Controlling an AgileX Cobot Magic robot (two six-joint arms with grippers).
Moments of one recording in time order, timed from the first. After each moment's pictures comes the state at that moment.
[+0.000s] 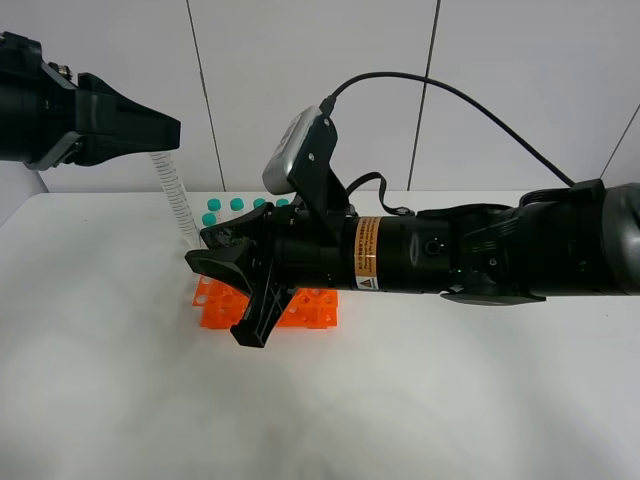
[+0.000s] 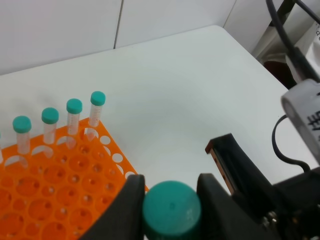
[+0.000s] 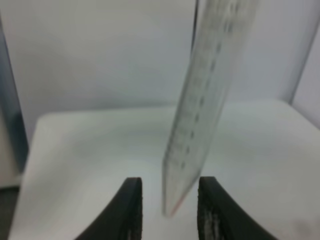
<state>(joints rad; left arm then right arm) -0.28 1.05 -0.96 -0.76 0.57 0.60 0.70 1.67 -0.87 -0.94 -0.70 0.56</state>
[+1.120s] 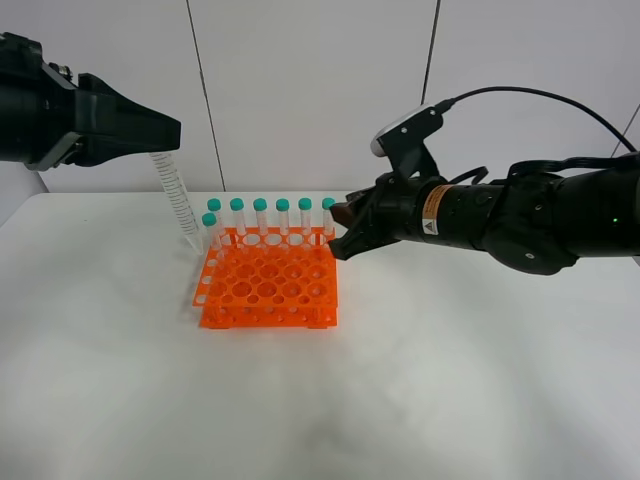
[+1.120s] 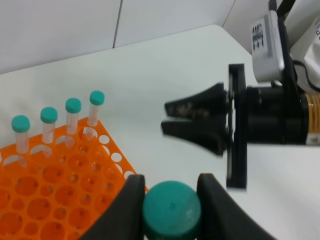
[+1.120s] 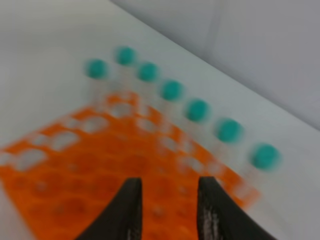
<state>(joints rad) -0.28 1.05 -0.96 -0.77 0.58 0.60 0.44 1.67 -0.87 -0.61 -0.32 0.40</state>
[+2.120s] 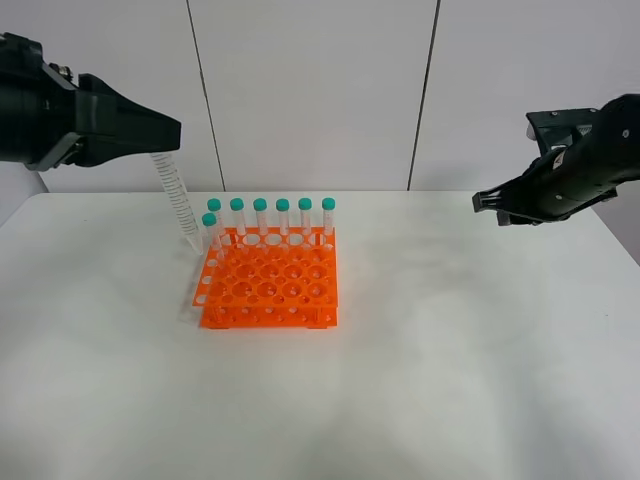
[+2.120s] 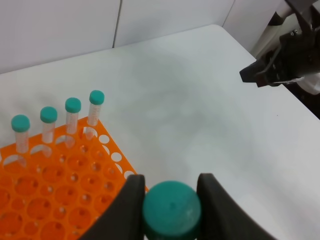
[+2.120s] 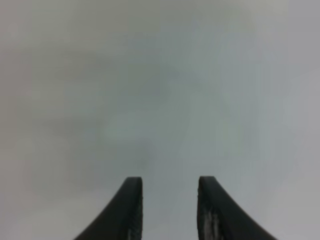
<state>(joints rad) -0.28 1.05 -0.96 -0.77 0.58 0.60 0.03 1.67 -1.09 -0.04 0.46 0.03</state>
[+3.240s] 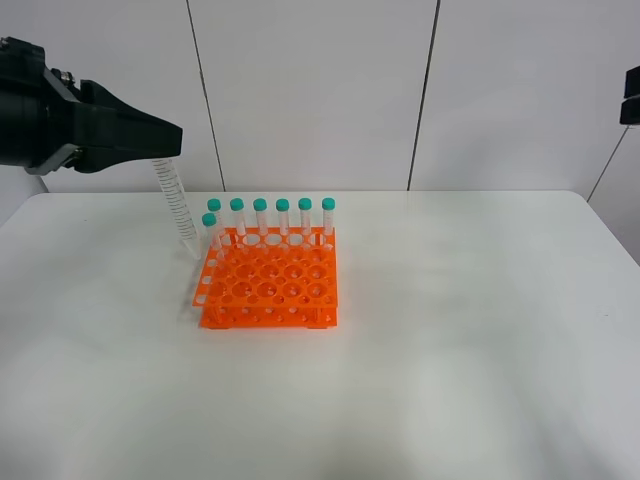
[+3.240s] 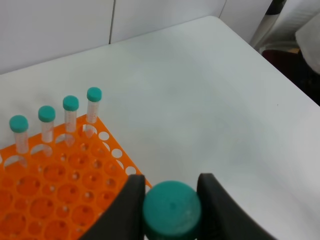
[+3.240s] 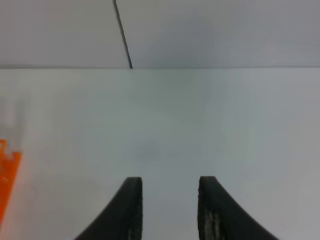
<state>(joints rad) -0.28 1.05 -0.96 -0.77 0.60 0.65 -0.18 1.08 -1.09 0.27 0.70 -0.27</state>
